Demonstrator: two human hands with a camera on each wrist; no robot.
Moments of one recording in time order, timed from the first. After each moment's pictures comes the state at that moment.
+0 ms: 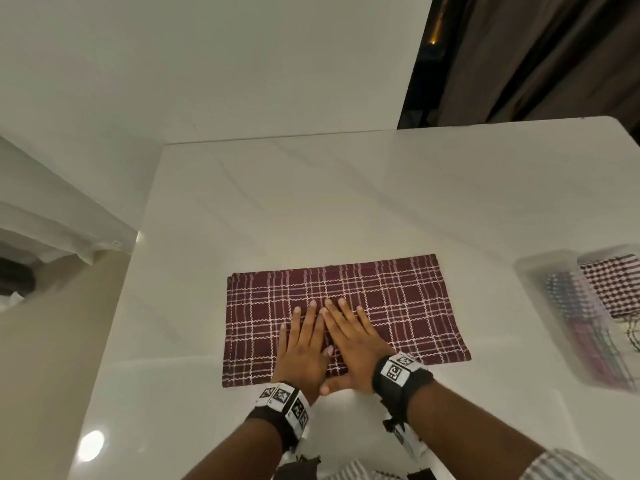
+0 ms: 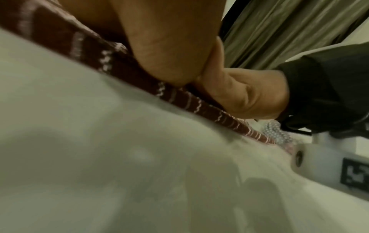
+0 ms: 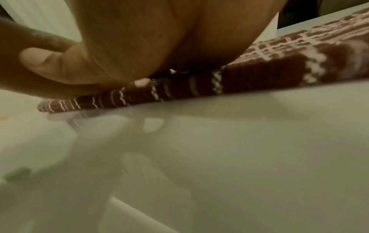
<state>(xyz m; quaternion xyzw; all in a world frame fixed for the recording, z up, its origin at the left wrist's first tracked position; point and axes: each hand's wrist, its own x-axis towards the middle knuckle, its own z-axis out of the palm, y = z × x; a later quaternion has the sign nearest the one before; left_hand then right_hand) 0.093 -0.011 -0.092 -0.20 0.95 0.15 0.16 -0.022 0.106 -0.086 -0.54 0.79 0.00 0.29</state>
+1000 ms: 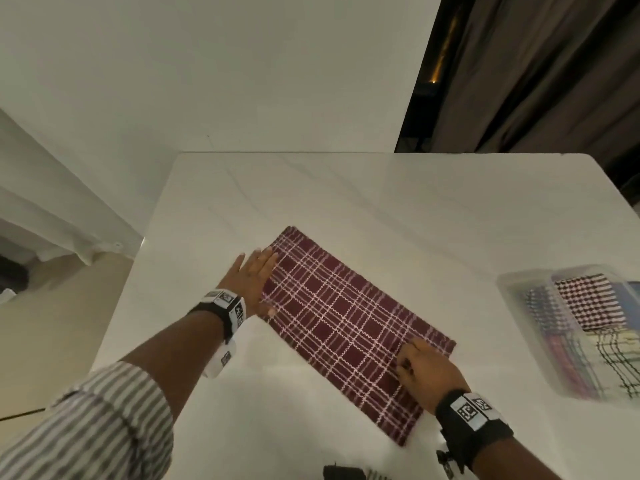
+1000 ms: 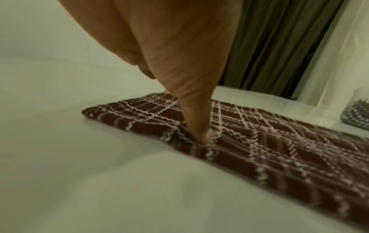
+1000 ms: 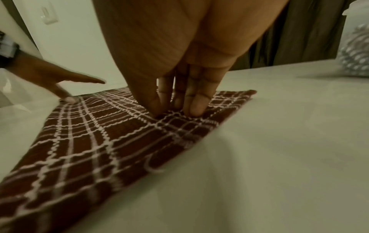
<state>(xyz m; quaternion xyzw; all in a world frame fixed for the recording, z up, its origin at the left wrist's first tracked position) 0.050 -0.168 -0.056 -0.13 0.97 0.02 0.21 -0.041 0.223 -0.044 -0.34 0.90 -0.08 0.25</state>
